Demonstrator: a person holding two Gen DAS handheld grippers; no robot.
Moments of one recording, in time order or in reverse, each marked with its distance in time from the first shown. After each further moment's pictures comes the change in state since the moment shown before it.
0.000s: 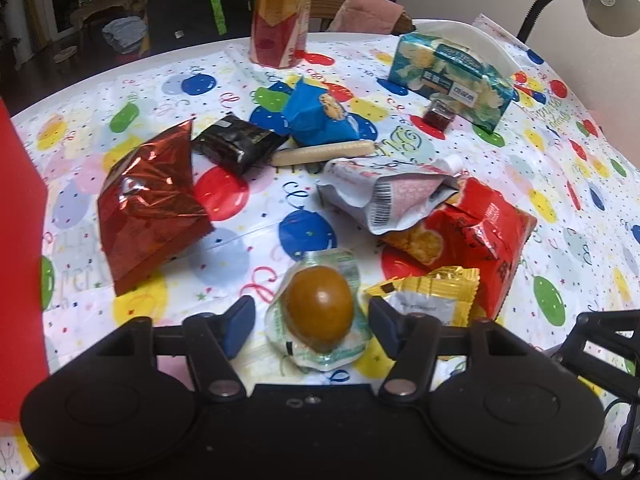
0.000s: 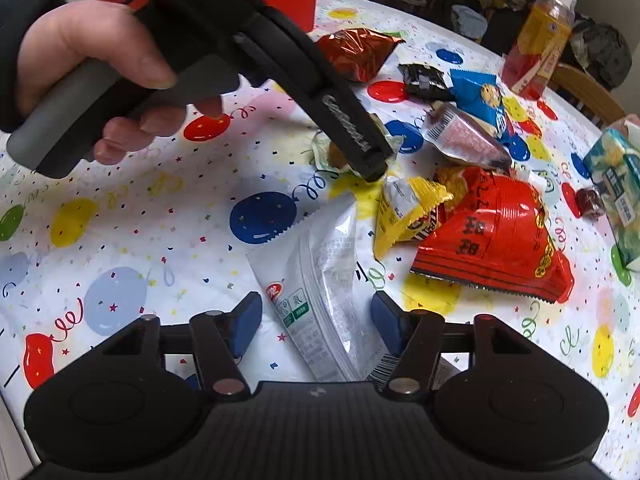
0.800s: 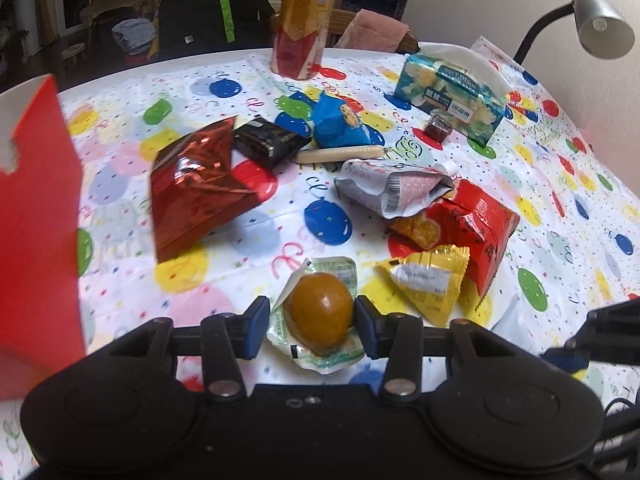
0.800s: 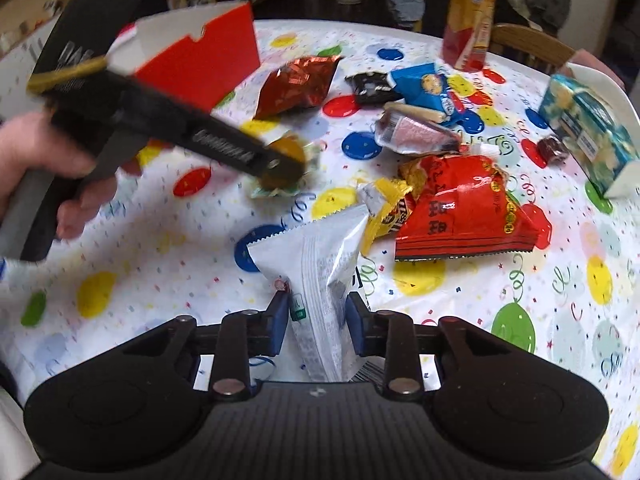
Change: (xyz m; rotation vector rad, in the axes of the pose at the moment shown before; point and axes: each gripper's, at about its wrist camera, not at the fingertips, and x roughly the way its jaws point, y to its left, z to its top) left arm -0.041 0.024 -0.024 -0.055 -0.044 -0.019; right arm -0.035 -0.008 0.000 0.294 -0.063 0.003
